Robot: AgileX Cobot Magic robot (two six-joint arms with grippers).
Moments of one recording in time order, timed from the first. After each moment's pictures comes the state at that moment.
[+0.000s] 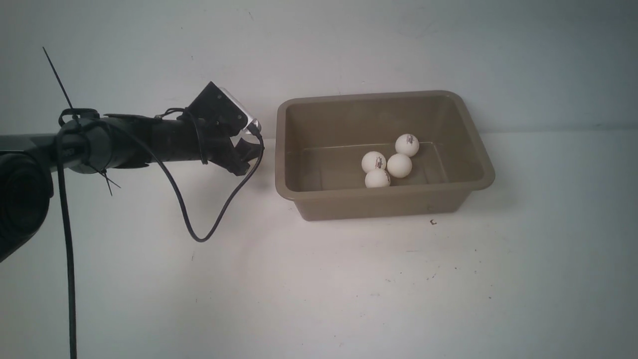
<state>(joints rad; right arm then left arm) 0.39 1.63 -2.10 0.55 1.06 -0.73 -0.03 2.35 -1.65 -1.56 0.49 2.13</state>
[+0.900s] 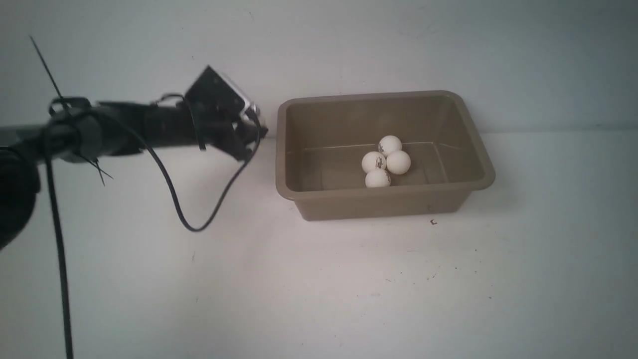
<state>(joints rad) 0.39 1.63 -2.10 0.55 1.06 -0.75 -0.02 2.25 -1.66 -1.58 0.61 2.12</state>
